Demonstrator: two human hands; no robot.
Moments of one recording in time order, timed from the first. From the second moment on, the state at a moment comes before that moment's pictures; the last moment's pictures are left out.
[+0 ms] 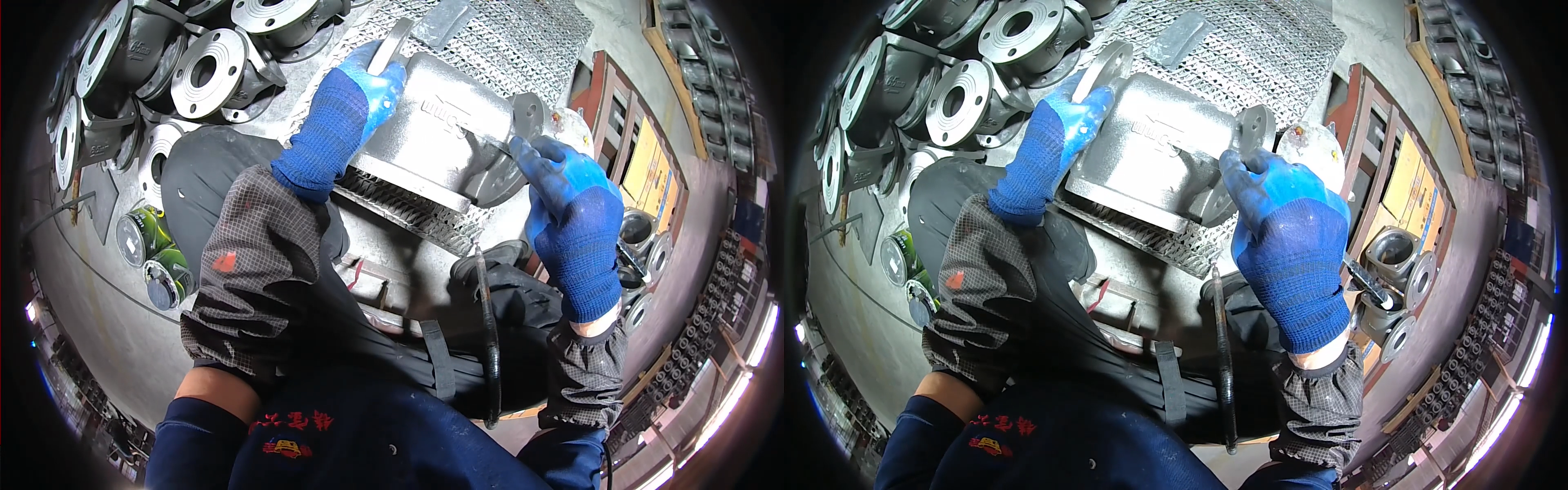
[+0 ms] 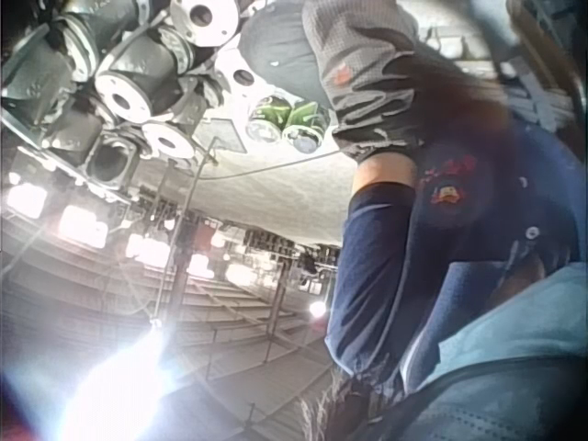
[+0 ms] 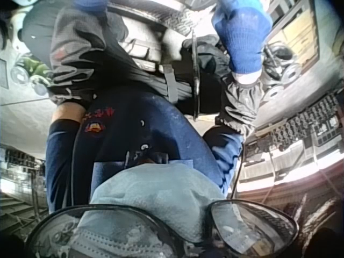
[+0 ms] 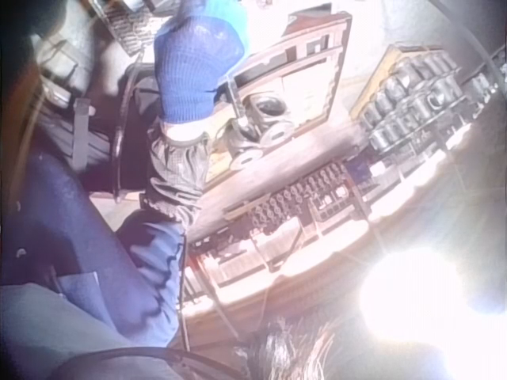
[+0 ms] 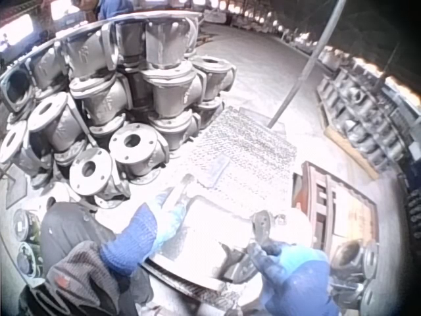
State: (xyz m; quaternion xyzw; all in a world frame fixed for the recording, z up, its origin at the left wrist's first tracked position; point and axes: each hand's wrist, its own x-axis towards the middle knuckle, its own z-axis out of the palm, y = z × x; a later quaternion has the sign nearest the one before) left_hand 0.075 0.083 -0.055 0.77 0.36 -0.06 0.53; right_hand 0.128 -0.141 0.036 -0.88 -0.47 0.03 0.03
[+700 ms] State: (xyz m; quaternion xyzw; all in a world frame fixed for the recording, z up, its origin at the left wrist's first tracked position) left_hand 0.070 0.080 -0.064 0.61 0.36 0.07 0.70; right_hand 0.103 -0.153 0.033 -0.89 -0.39 0.03 0.21
